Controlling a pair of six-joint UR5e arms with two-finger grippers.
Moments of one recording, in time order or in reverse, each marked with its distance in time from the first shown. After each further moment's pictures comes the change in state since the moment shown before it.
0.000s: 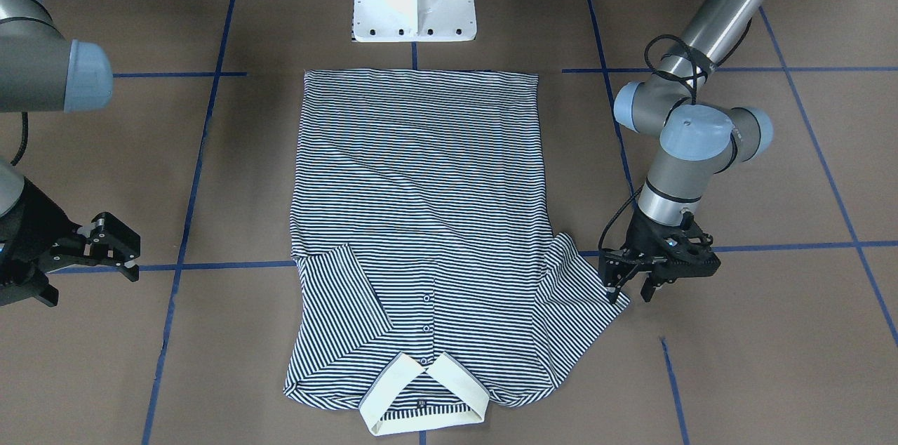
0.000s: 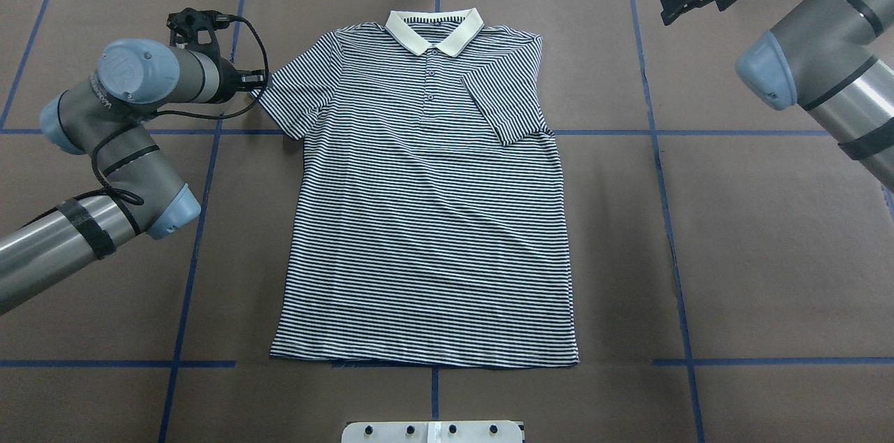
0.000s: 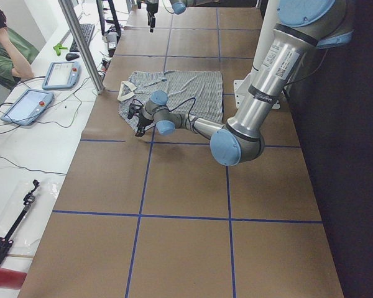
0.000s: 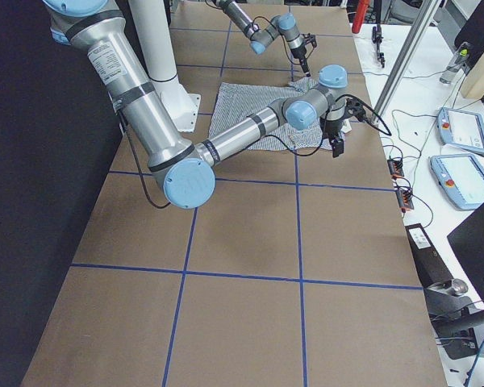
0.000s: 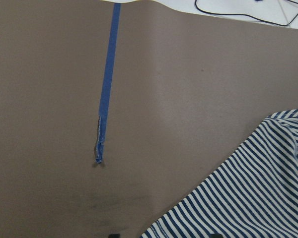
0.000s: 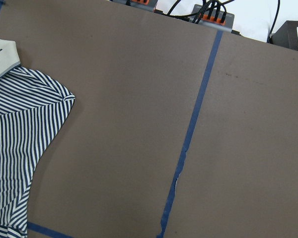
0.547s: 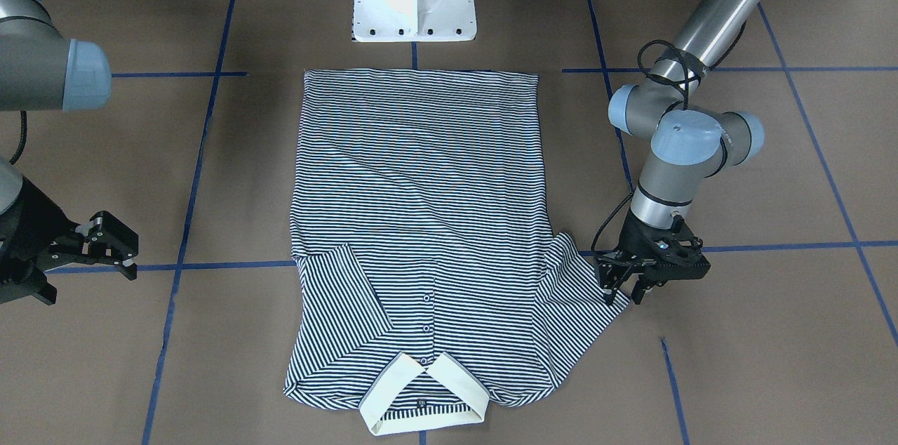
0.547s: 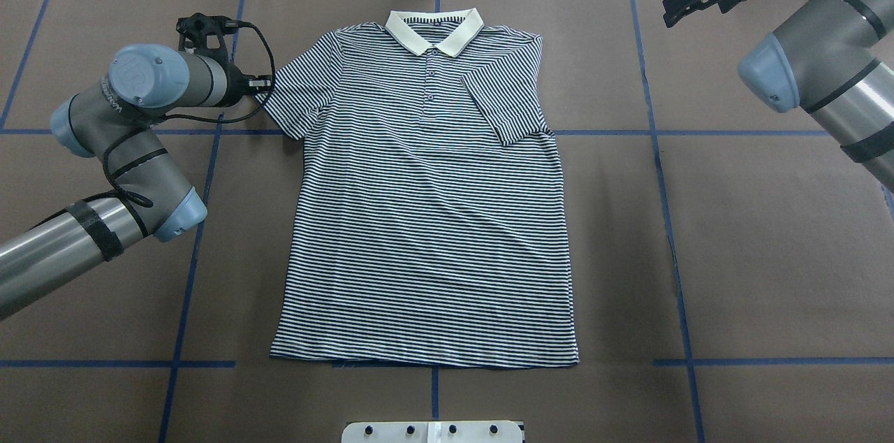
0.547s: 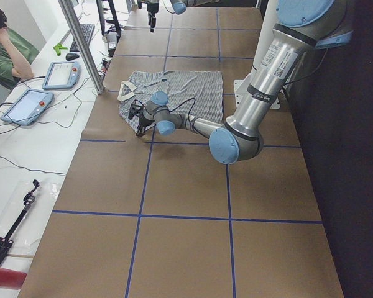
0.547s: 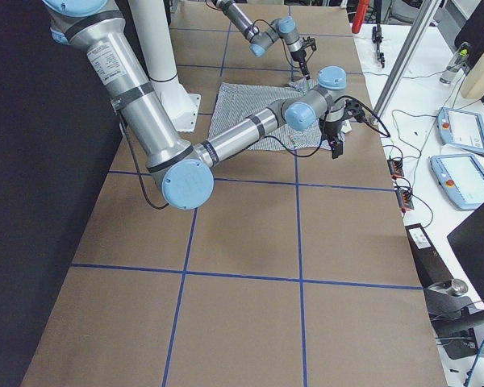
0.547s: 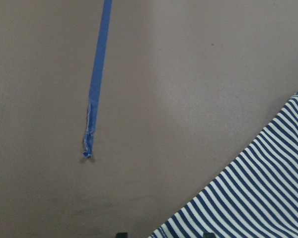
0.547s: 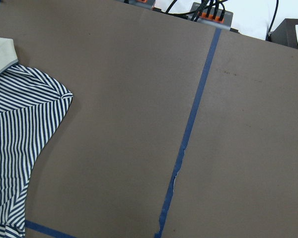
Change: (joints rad) left arm 0.009 -0.009 0.017 -0.008 0.005 0.008; right arm 0.000 -0.005 0.002 0.000 -0.001 -0.001
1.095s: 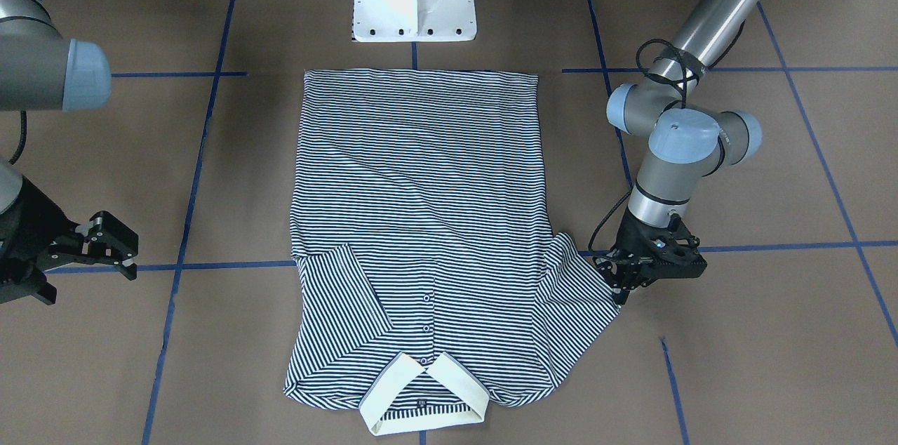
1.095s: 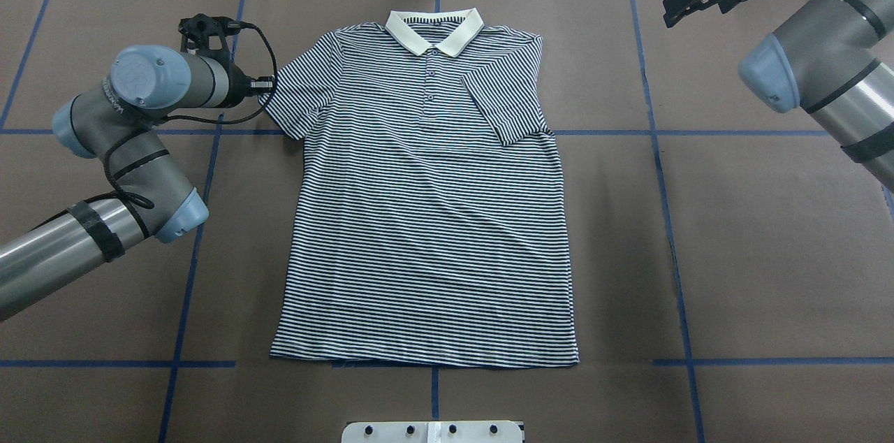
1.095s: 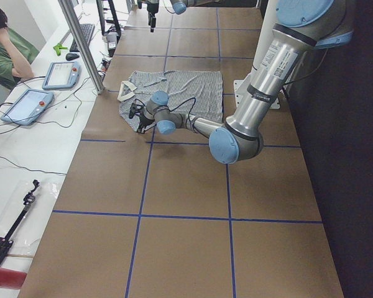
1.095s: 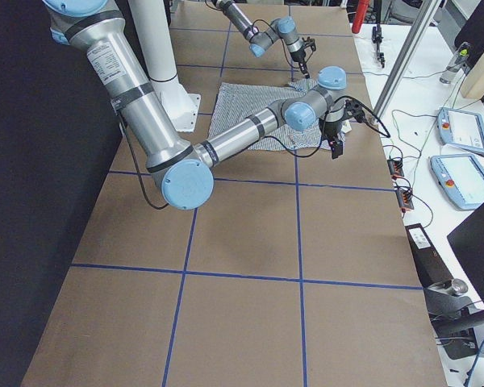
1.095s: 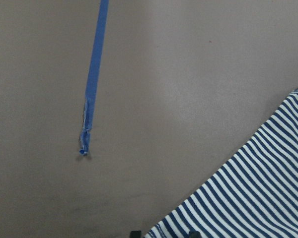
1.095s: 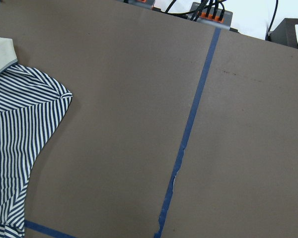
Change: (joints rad) left arm 0.003 -0.002 -0.014 0.002 0.000 0.003; right arm 0.000 -0.001 0.000 0.001 0.000 0.001
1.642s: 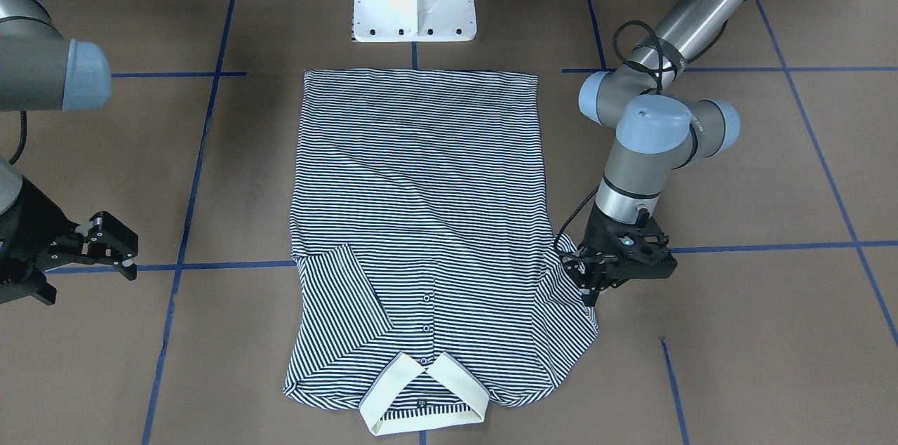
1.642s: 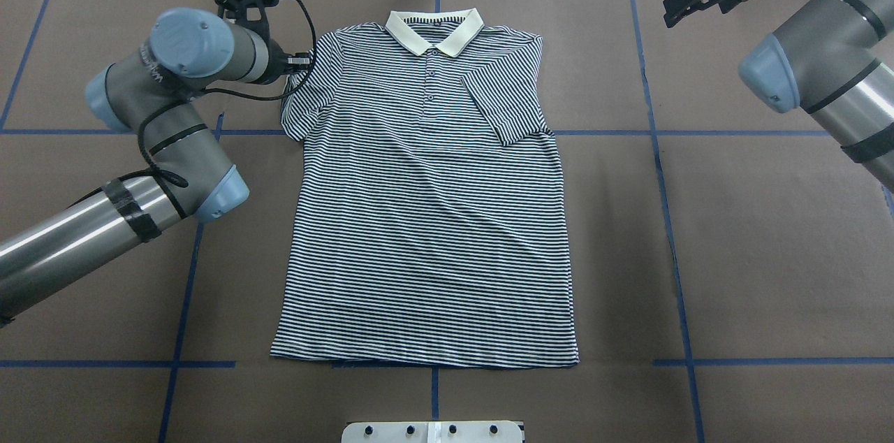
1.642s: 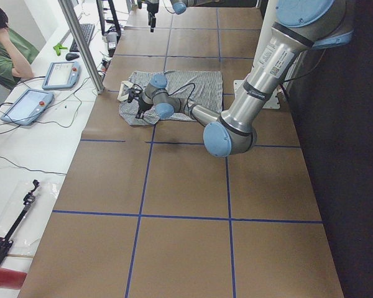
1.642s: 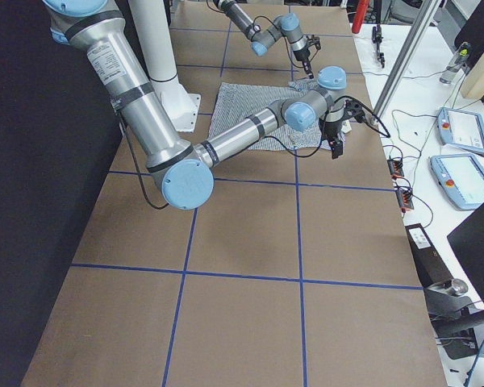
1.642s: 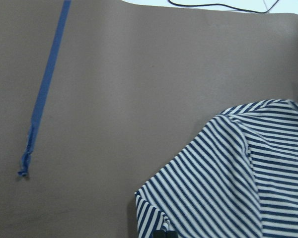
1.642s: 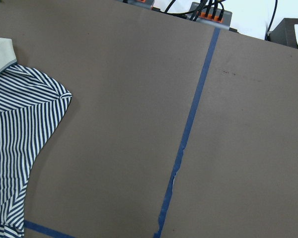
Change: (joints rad) left arm 0.004 -0.129 -0.063 0.216 -0.003 -0.005; right arm 0.000 0.000 0.000 -0.001 -0.001 0.000
